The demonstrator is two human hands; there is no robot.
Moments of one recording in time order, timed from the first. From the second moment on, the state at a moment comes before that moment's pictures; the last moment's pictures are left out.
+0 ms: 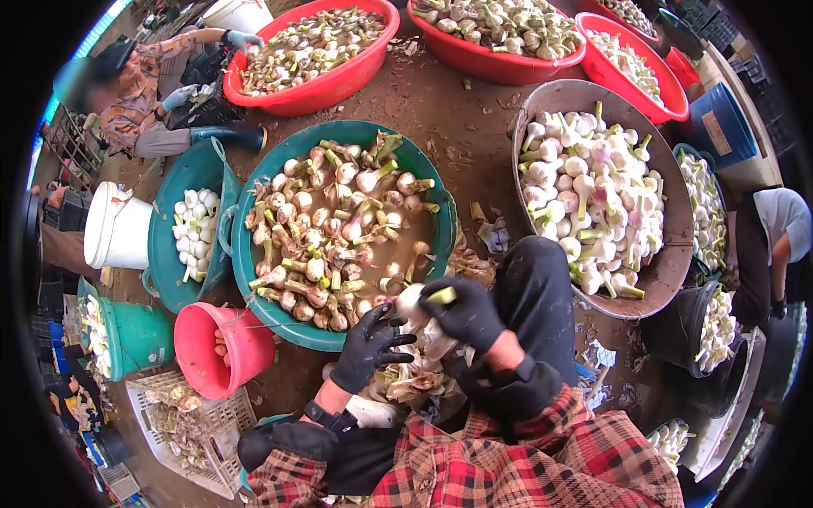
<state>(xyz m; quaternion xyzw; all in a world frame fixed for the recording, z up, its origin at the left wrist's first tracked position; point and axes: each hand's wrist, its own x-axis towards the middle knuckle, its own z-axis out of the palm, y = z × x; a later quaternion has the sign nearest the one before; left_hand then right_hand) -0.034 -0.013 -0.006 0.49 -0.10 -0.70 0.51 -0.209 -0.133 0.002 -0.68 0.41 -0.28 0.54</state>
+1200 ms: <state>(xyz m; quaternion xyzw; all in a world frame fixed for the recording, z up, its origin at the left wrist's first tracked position) -0.008 -0.029 -0.034 0.32 0.13 -0.75 0.56 -0.181 -0.185 -0.045 -0.81 0.30 -0.22 0.46</state>
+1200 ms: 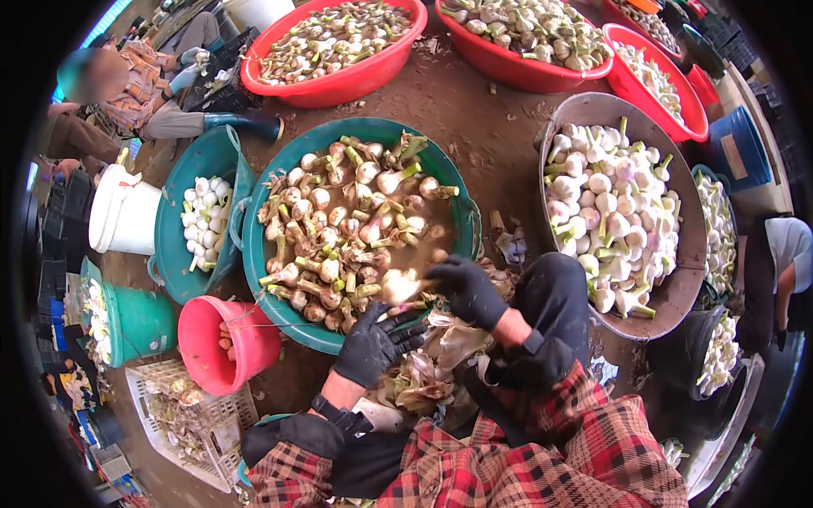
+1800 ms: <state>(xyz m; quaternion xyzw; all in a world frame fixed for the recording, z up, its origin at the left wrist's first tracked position) -0.028 -0.028 -0.021 0.72 -0.35 -0.31 0.51 -0.155 -0.123 0.014 -0.84 0.34 -0.28 0.31</state>
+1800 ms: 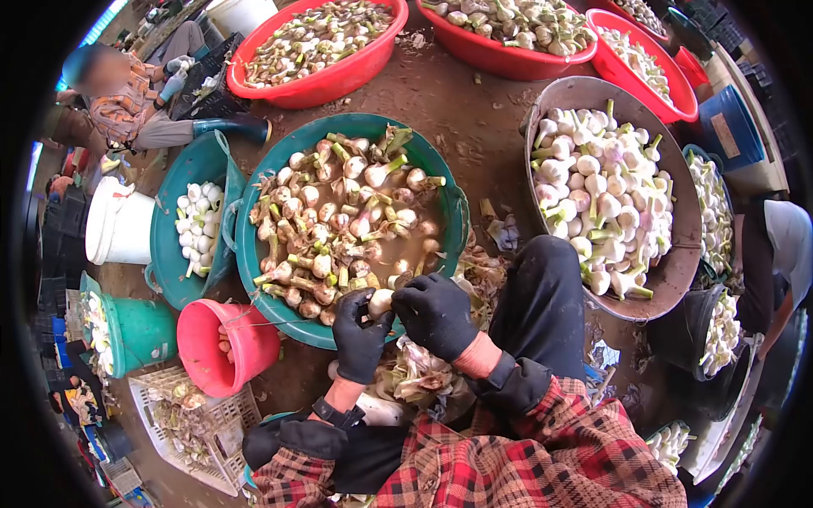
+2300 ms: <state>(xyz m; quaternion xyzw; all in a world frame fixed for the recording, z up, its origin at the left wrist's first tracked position) -0.027 -0.025 -0.013 0.72 -0.49 -0.19 0.45 -0.160 -0.117 0.000 -0.82 0.34 -0.29 0.36</state>
